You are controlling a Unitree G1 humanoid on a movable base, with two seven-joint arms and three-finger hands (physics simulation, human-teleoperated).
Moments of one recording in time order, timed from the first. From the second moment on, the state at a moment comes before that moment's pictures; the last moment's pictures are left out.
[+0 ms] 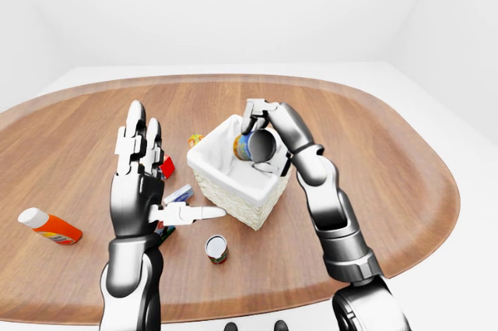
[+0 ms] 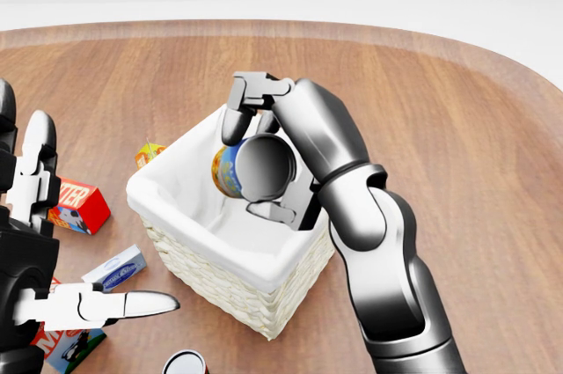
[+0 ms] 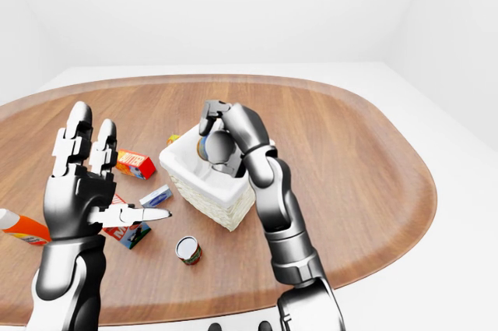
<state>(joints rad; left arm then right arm) 0.11 0.01 0.08 -0.67 -0.03 0.09 -0.07 -0.55 0.05 0.11 -0.01 -0.67 0.09 0.22</state>
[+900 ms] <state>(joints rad) 0.11 0.01 0.09 -0.67 -0.03 0.09 -0.07 -0.75 0.03 0.08 0.44 -0.65 0.09 0.15</state>
